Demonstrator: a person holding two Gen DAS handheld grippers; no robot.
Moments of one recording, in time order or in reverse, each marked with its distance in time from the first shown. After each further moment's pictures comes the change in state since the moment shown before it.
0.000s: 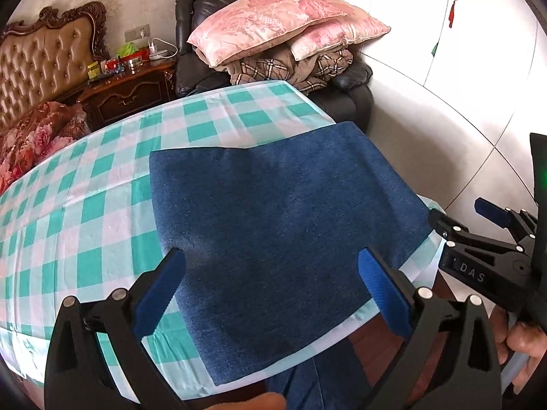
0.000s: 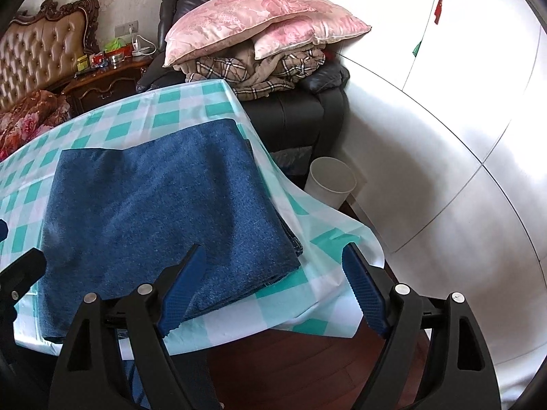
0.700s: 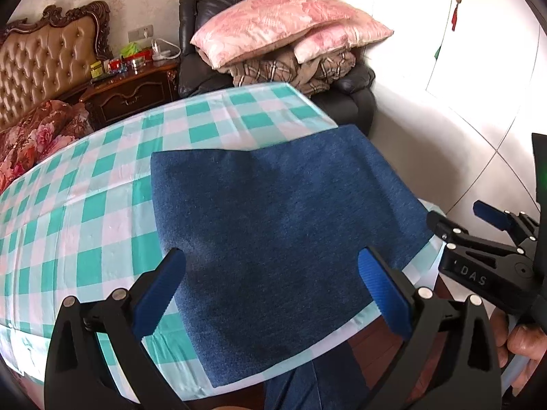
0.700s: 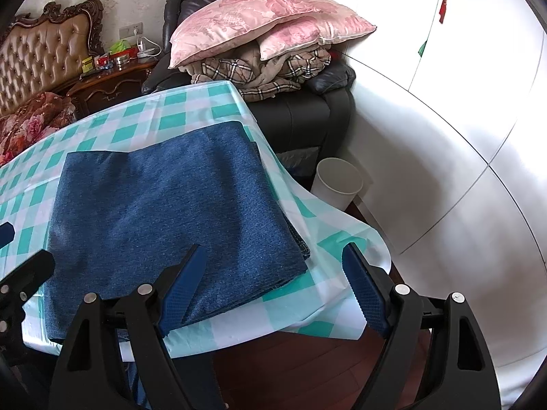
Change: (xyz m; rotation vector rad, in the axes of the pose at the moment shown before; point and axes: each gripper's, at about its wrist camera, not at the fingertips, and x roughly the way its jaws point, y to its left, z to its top) left arm -0.001 0.002 -0.003 -0.008 -0.016 0.008; right arm 0.000 0.001 0.003 0.001 0.000 0.026
